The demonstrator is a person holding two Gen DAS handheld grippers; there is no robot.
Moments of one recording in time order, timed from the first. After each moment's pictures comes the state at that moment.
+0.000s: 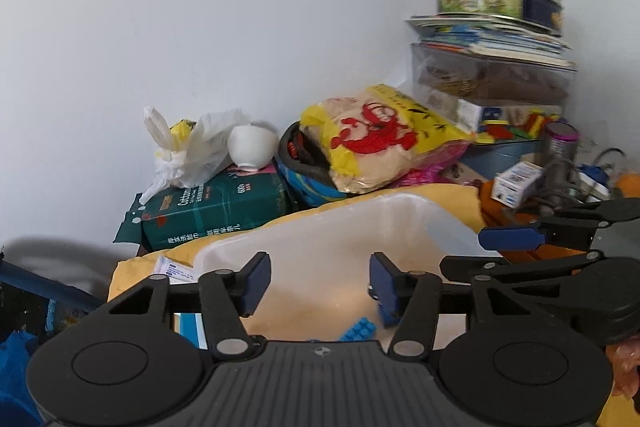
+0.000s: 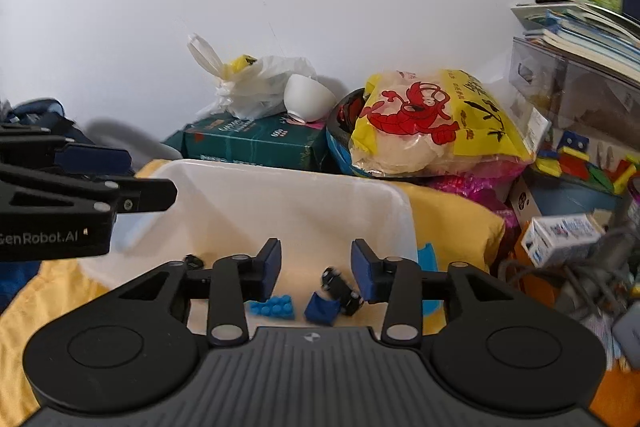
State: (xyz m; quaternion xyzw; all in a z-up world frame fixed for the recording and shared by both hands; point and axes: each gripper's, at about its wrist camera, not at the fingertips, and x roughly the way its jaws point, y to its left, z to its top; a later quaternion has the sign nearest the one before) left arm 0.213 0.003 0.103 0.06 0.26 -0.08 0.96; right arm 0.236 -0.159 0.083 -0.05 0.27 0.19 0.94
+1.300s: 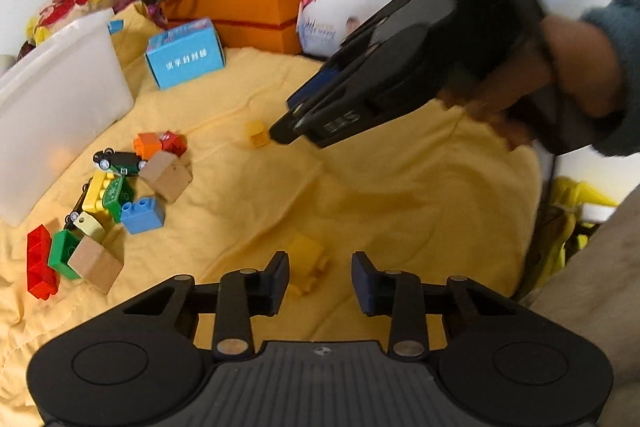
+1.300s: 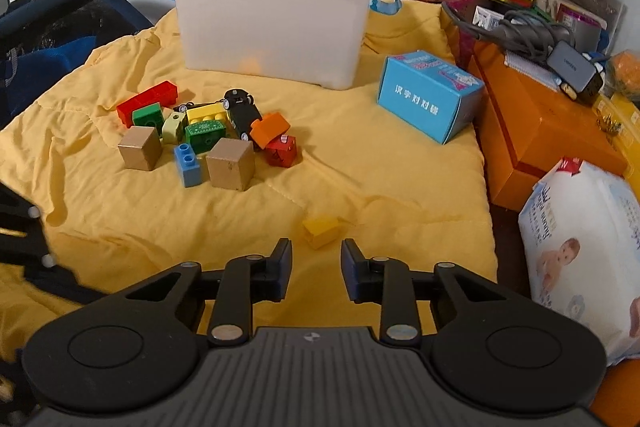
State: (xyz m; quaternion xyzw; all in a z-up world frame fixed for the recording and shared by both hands) left arm -0.020 -0.094 -0.042 0.21 0.39 -0.37 0.82; right arm 0.035 -0.240 -0.030 -0.11 0.37 0.18 0.90
